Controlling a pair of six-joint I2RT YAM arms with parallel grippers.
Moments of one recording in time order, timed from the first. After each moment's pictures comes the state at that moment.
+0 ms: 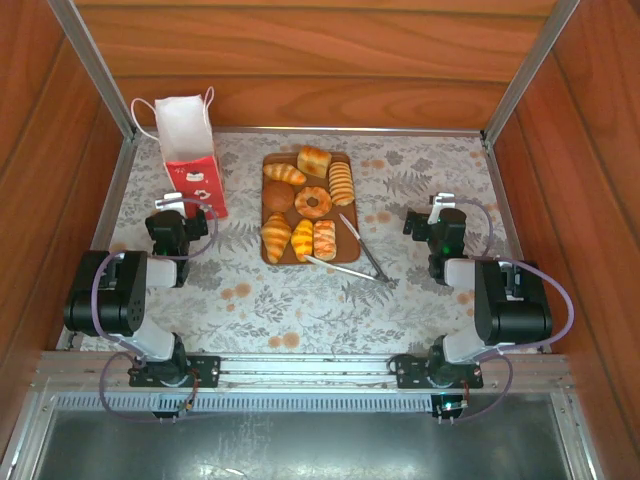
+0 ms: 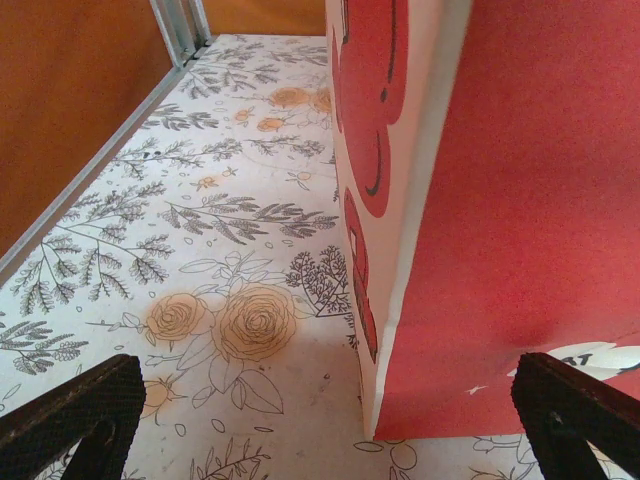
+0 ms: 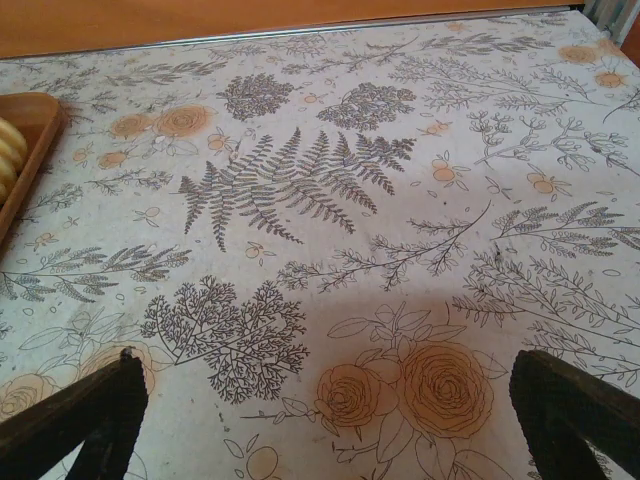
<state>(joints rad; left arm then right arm) -0.02 1.56 0.39 0.77 -0.23 -0.05 0.04 1.52 0.45 0.63 0.01 0.03</state>
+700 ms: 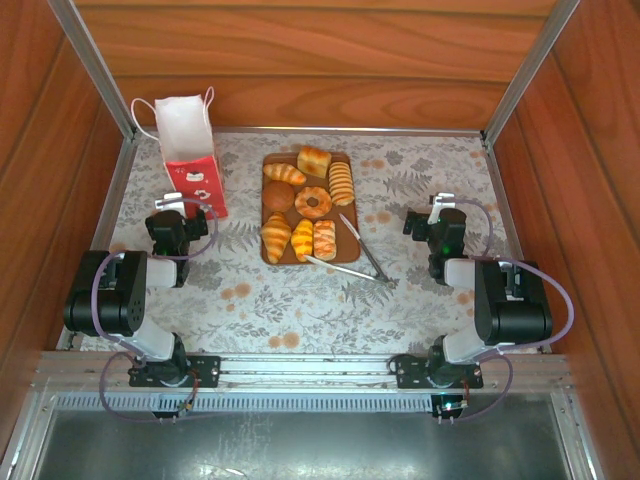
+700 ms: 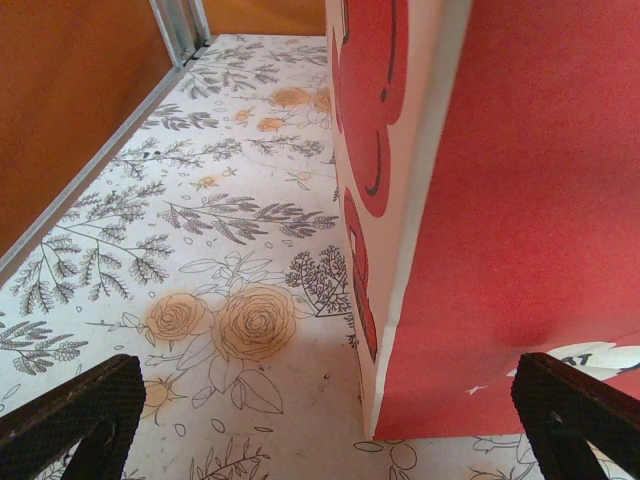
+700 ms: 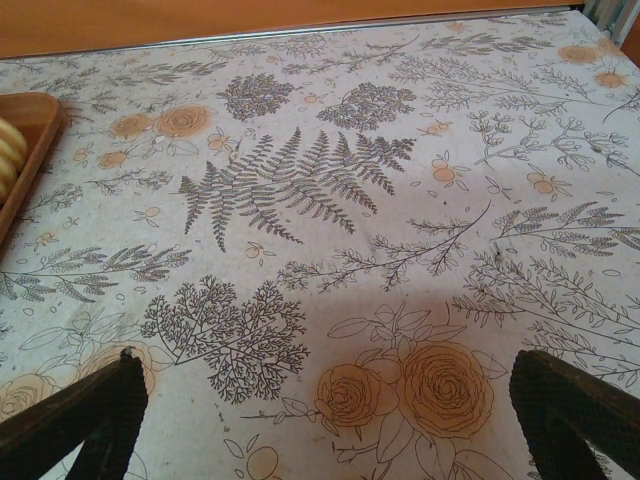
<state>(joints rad) -0.02 1.56 0.39 0.77 -0.23 -0.05 0.04 1.52 0.45 0.63 0.01 0.03</state>
